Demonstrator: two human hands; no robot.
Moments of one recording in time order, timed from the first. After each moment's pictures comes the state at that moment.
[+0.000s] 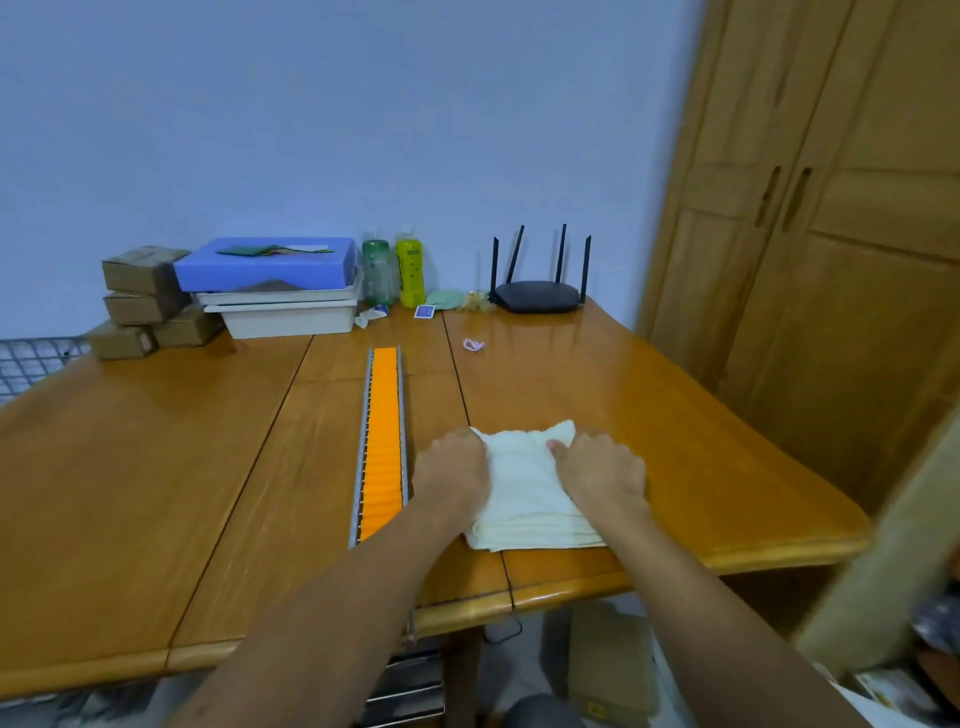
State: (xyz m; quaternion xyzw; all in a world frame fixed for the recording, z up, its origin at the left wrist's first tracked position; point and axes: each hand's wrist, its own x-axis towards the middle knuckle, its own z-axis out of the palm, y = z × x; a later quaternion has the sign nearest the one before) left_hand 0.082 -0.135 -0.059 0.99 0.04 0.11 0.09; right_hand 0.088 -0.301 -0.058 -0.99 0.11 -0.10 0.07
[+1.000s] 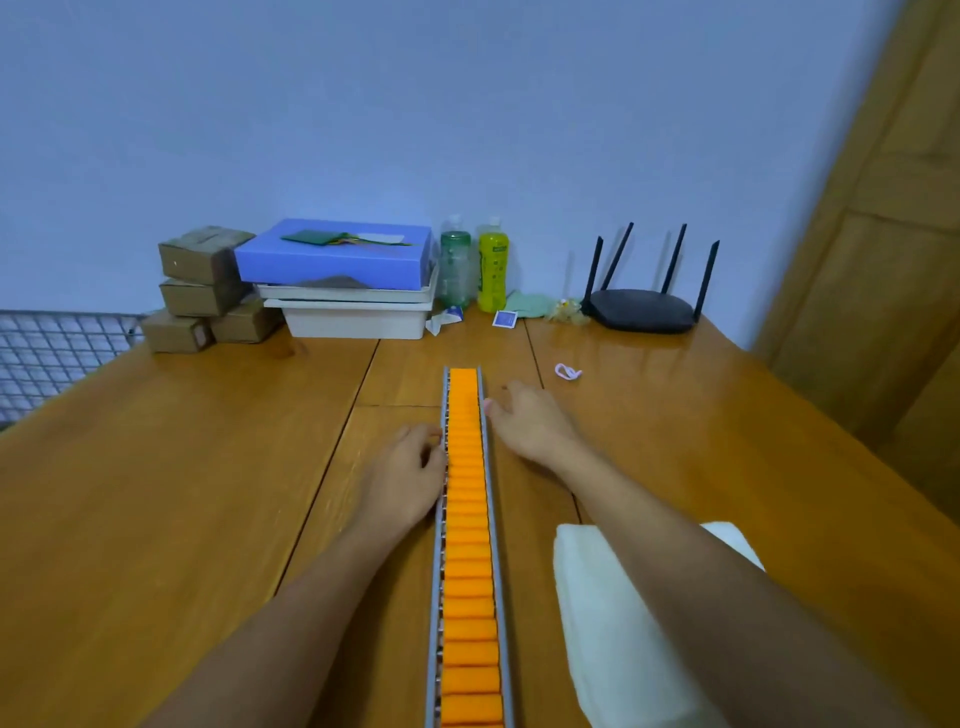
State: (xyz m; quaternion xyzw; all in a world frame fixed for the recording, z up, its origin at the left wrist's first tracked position) left_hand 0.185 0.041 -0.082 0.92 0.06 0.16 0.35; right_hand 0.270 -0.127 -0.033 -0.95 -0.16 -0.02 0.25
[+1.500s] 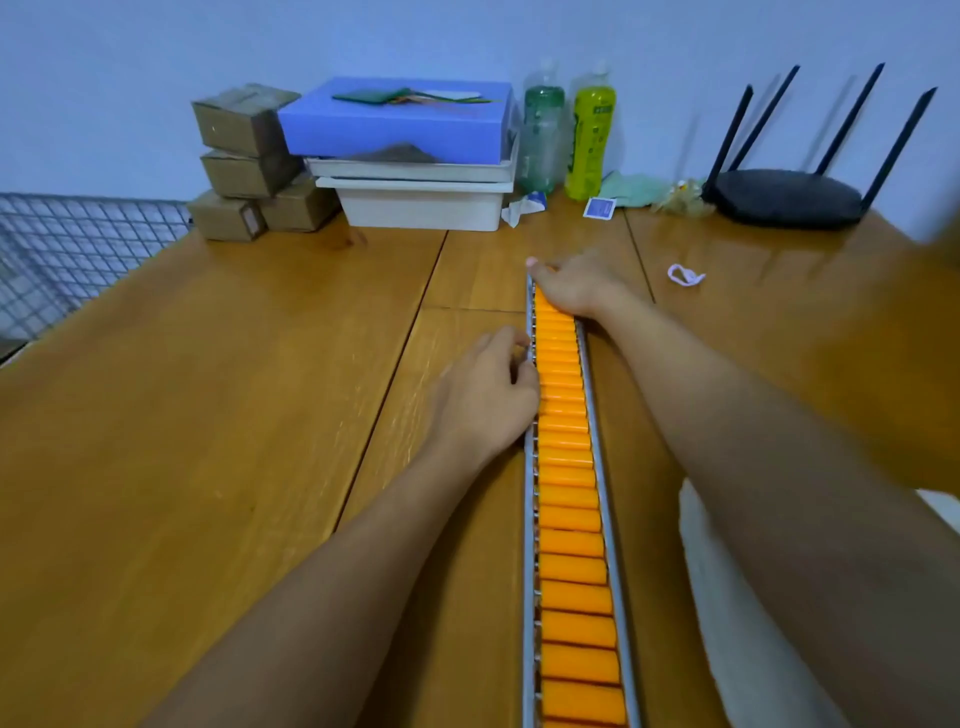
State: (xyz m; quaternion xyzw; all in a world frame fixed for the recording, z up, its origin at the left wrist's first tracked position) left_hand 0.197 0.047 -0.091 0.92 0.06 0.16 0.34; right_hand 0.405 -0.051 -0.067 -0.97 -0.13 0.06 0.19
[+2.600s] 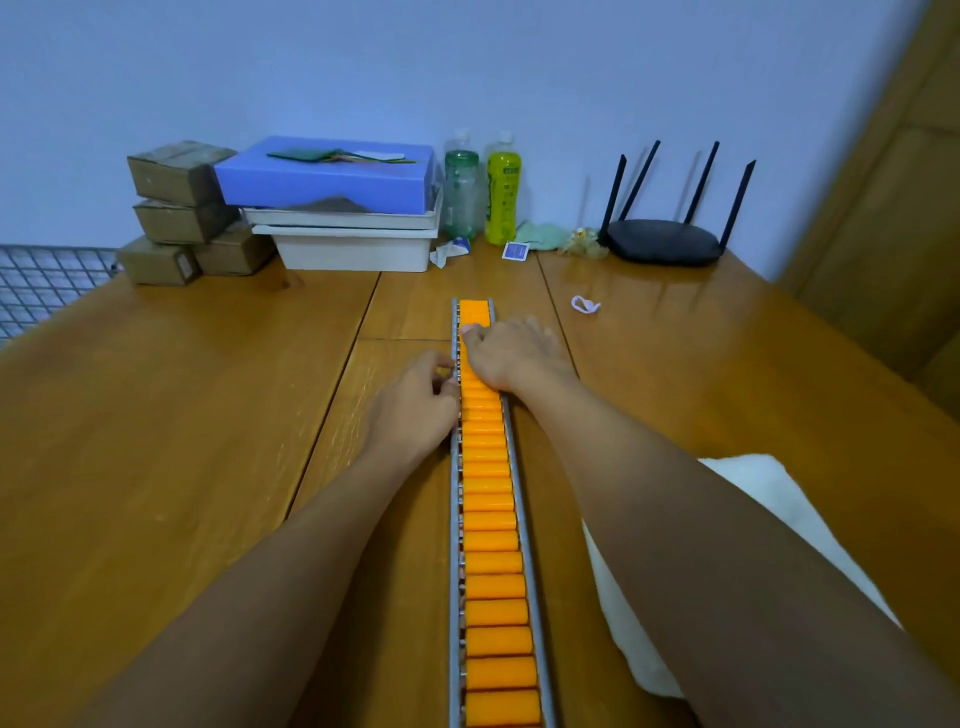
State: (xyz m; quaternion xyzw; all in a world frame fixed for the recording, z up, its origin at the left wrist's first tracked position) left_hand 0.192 0.045 -0.086 0.91 0.07 0.14 0.38; right_hand 0.285 -0.072 -0.047 -0.99 -0.11 -0.02 0.09
